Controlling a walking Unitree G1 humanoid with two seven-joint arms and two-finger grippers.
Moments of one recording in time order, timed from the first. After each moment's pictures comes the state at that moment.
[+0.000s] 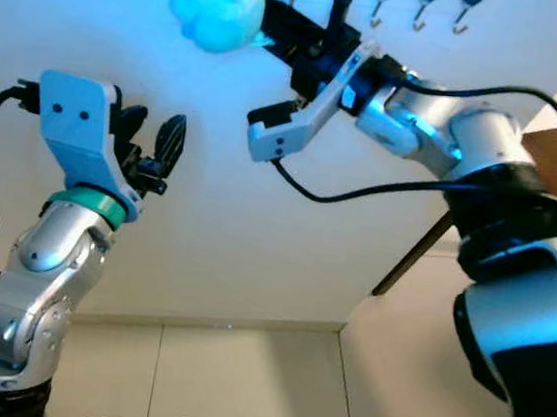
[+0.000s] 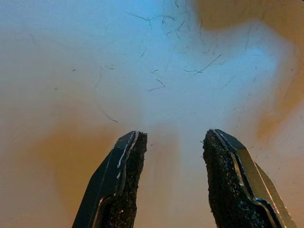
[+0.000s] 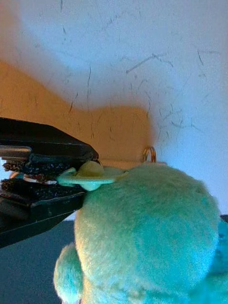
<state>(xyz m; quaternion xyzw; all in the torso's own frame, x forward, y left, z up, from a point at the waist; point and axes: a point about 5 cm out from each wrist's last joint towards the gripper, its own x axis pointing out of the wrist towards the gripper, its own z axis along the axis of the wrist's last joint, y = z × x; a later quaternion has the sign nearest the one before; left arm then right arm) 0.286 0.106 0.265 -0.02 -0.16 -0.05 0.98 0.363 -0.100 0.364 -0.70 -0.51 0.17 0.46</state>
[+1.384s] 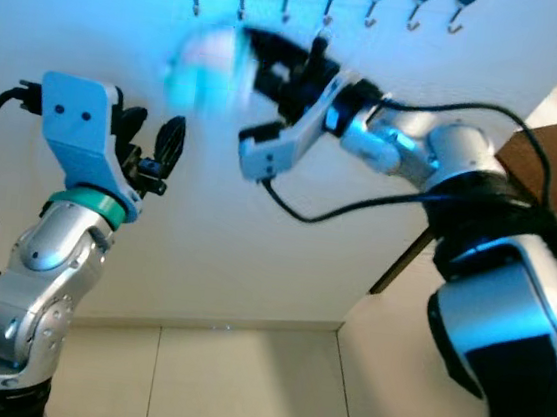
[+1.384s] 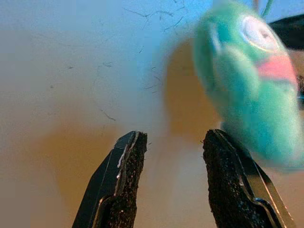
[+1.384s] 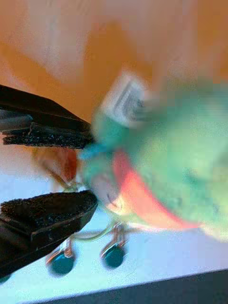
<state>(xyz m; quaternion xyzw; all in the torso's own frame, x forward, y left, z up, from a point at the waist) 0.287 0.106 0.264 -0.02 -0.16 -0.05 0.99 0.373 -0.096 0.330 -0.68 -0.47 0.24 0.50</state>
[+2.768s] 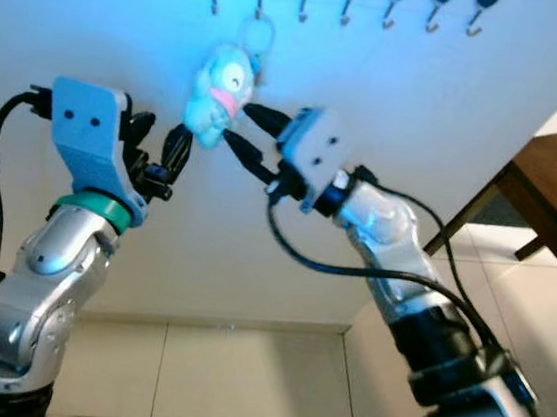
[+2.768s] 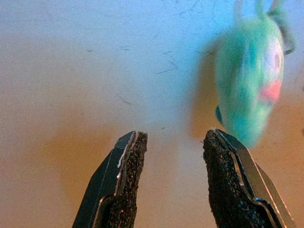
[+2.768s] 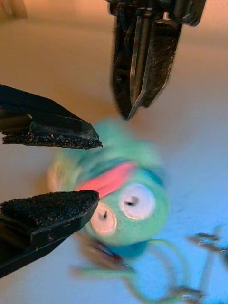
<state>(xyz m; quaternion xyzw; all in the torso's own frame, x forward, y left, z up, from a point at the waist) 0.286 0.105 0.257 -0.01 -0.15 -0.06 0.99 0.331 -0.120 0.268 -0.18 -0.26 0.41 0.86</state>
